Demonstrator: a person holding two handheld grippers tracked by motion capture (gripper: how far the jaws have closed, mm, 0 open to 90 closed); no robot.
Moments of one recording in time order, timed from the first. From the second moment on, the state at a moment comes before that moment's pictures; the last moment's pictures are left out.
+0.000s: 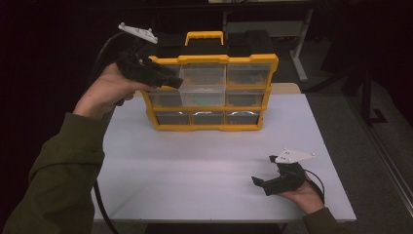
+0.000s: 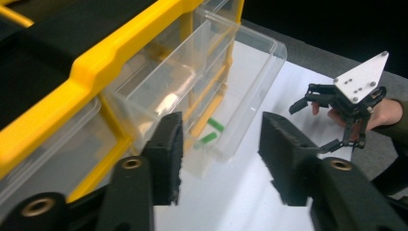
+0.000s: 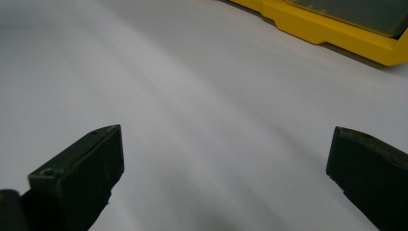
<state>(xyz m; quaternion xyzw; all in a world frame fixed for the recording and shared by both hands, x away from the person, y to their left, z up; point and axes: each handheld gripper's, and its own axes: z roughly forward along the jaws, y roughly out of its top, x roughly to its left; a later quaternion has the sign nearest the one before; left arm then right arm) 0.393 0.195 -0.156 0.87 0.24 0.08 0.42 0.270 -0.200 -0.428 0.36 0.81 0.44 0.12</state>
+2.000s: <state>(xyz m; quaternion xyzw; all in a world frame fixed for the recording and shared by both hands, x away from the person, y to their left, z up) 0.288 0.246 -0.422 0.85 0.26 0.10 0.45 0.270 -0.199 -0.429 0.36 0.81 0.44 0.13</state>
